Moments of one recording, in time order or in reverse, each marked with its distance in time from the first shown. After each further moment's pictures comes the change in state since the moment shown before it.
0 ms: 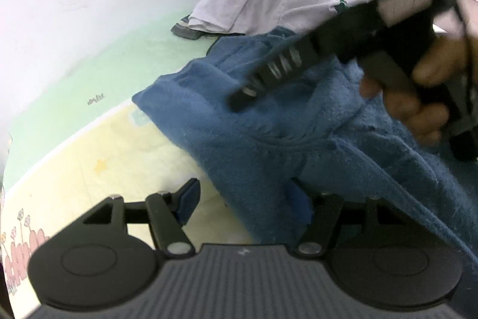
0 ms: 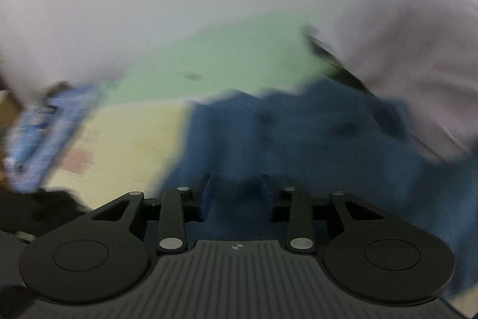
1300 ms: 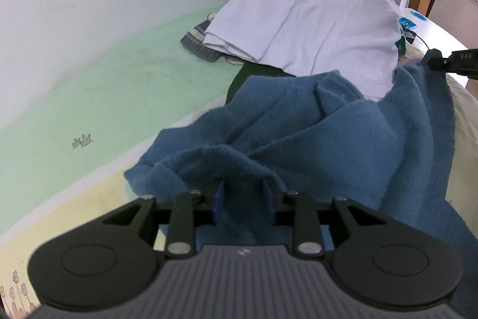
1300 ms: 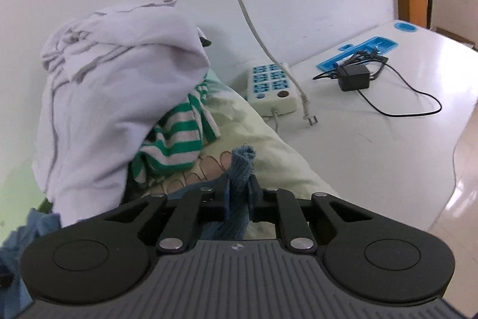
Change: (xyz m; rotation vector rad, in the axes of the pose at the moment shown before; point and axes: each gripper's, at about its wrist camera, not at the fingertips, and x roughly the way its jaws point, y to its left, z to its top) left arm 0.084 0.036 0.103 -0.092 0.081 0.021; right arm -0.103 -0.227 -0.014 0.456 -0.289 -0.494
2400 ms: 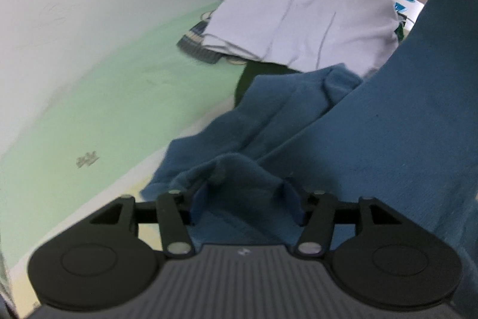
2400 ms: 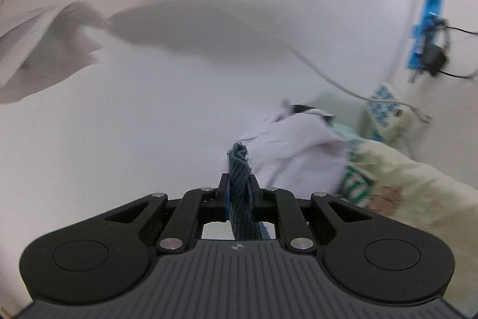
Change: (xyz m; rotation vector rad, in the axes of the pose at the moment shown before) left arm -0.003 0.016 0.010 0.095 0.020 -0.011; right arm -0.113 0.000 0.043 0.447 -0.180 0.599
